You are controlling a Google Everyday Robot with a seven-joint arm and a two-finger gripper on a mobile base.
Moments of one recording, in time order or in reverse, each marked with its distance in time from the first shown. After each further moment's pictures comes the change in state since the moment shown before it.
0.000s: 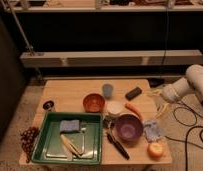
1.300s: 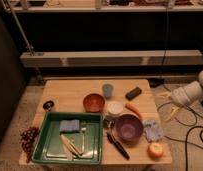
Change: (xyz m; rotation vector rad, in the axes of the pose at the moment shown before) arm 0.005 0.038 -0.035 0.050 -0.033 0.004
